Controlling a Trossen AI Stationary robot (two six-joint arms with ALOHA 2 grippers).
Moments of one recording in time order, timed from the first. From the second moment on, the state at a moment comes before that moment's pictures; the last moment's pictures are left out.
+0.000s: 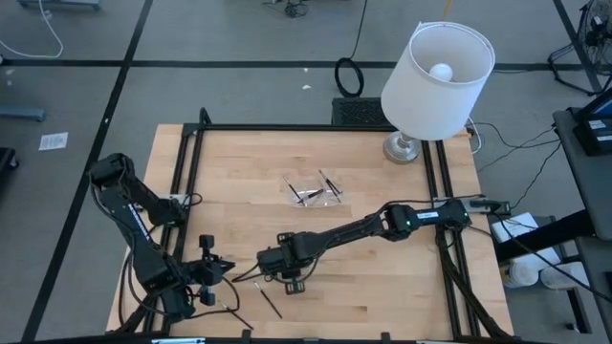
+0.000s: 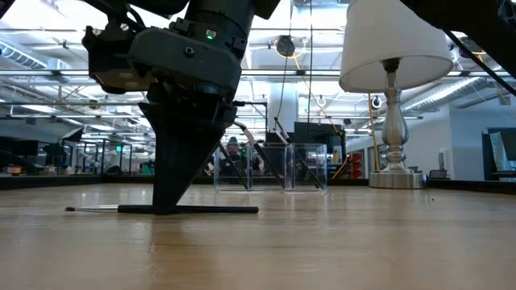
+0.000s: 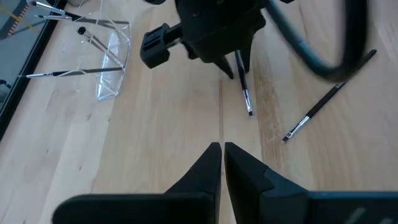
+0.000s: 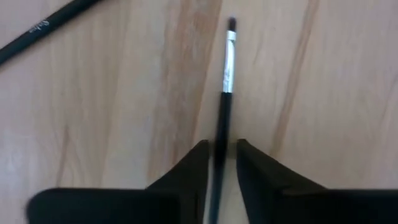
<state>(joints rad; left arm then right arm) -1.07 1.44 0.92 -0.86 -0.81 -0.87 0.30 2.64 2.21 -1.00 -0.10 0.11</state>
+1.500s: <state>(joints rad) -1.07 1.44 0.92 -0.86 -0.81 -0.90 0.29 2.46 2.13 -0.88 0.01 0.17</state>
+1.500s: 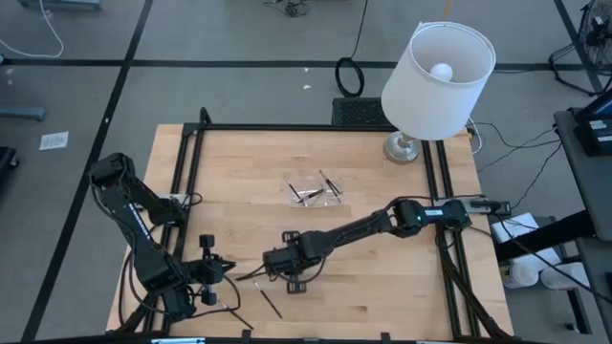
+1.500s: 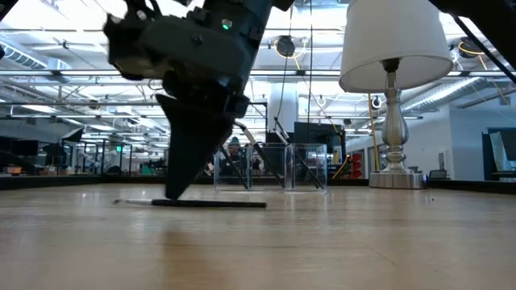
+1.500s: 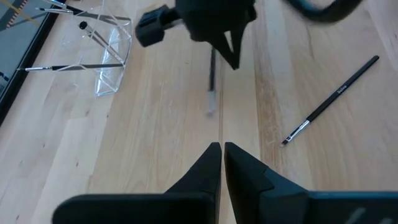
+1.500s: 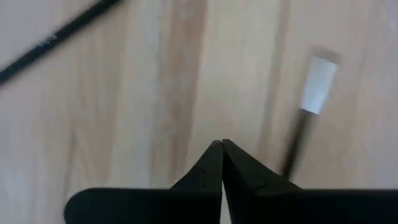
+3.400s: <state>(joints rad) -1.08 1.44 0.92 -0.81 -0.81 -0.90 0.22 1.93 1.35 -0.65 0.42 0.58</state>
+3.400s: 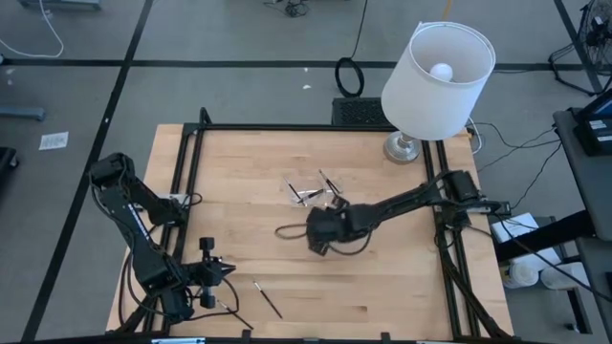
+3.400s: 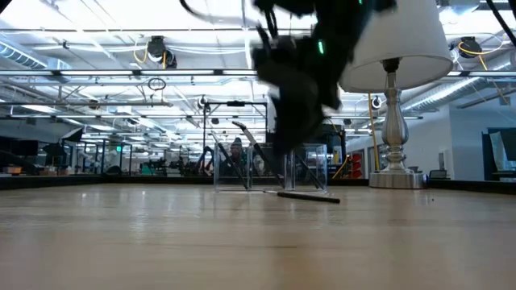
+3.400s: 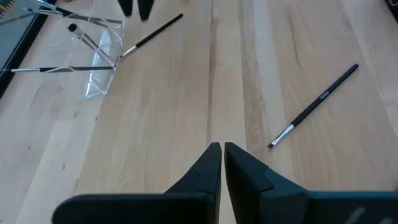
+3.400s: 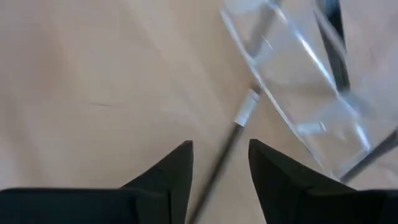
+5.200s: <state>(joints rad) -1.08 1.44 0.92 -0.81 -0.81 -0.90 0.44 1.92 1.06 -0.40 0.07 0.65</state>
